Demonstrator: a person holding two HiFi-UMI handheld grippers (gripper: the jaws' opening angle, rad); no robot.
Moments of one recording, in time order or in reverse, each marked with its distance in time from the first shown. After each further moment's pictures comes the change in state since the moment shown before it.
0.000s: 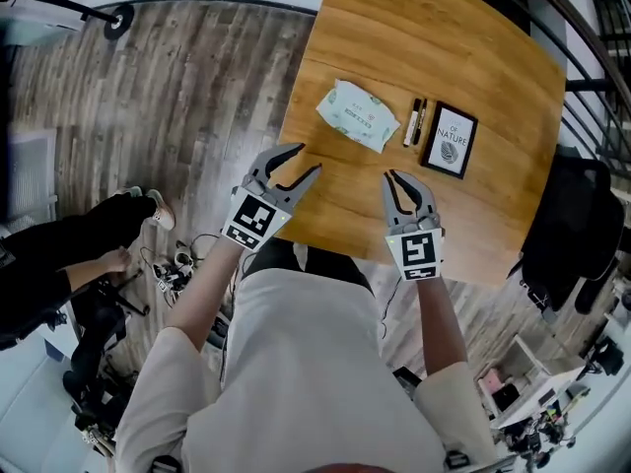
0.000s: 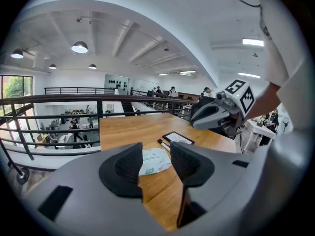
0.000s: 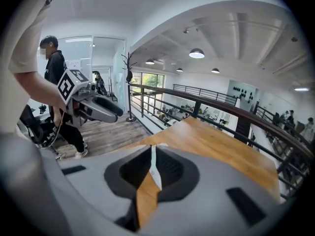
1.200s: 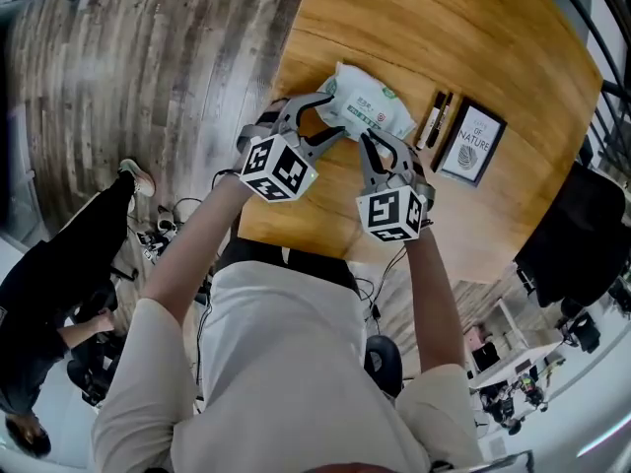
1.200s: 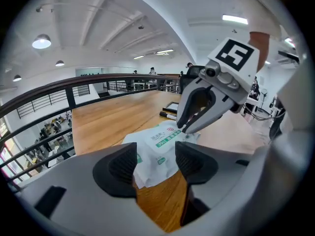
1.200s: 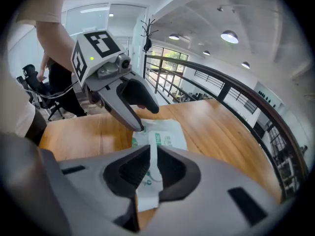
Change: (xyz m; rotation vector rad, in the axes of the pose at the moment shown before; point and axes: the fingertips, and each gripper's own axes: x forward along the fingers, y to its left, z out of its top) left arm 0.167 0.060 -0.097 0.258 0.196 -0.192; right arm 0.176 -0.015 -0.077 -0.263 0.273 0.116
